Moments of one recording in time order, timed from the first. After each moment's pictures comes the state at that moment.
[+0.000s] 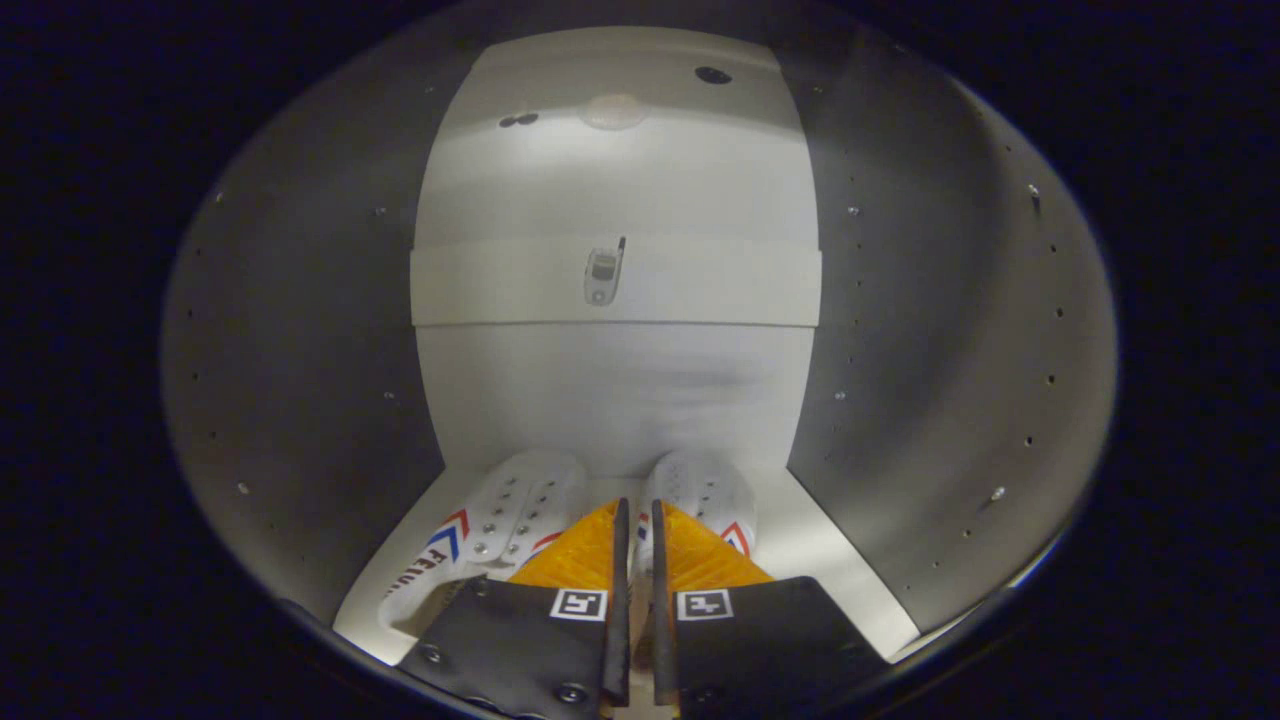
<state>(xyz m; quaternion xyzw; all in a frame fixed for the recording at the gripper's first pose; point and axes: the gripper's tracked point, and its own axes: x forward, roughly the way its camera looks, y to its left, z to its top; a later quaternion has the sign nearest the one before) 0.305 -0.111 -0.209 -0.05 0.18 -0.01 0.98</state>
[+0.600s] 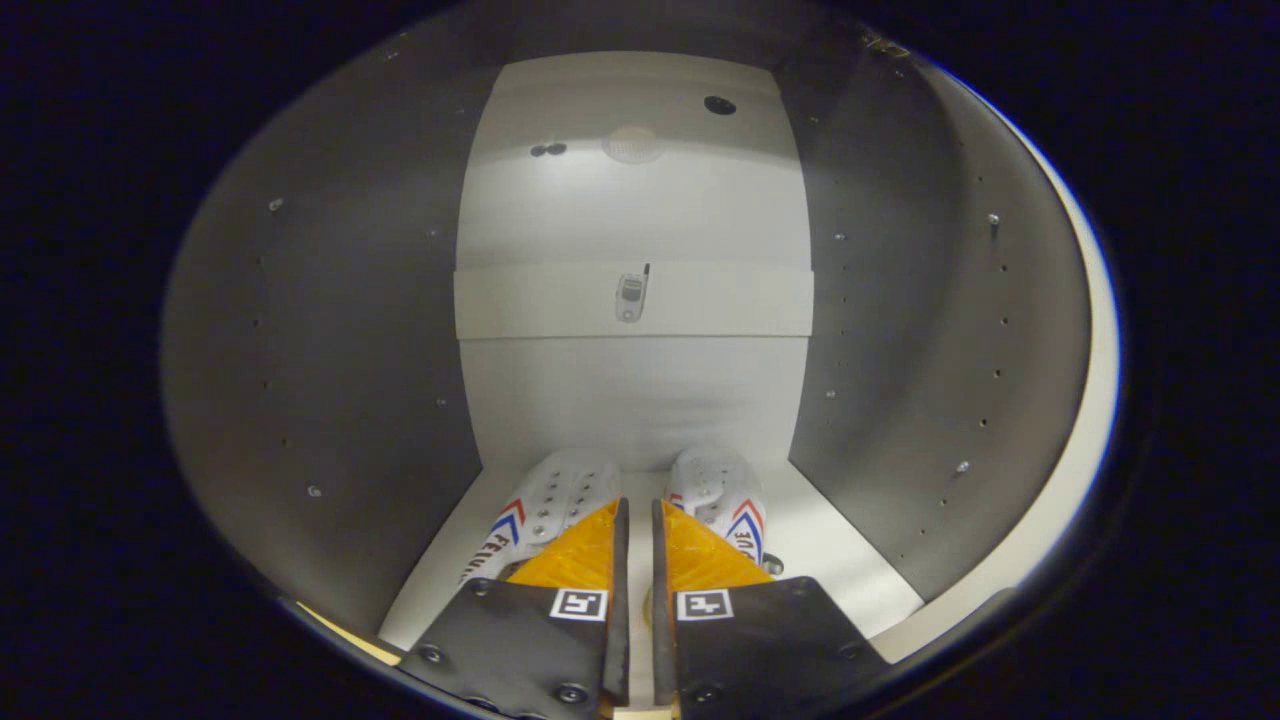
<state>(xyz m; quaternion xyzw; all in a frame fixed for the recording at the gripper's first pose) 0.260 -0.084 -0.194 -0.04 0.17 -0.01 0.98</state>
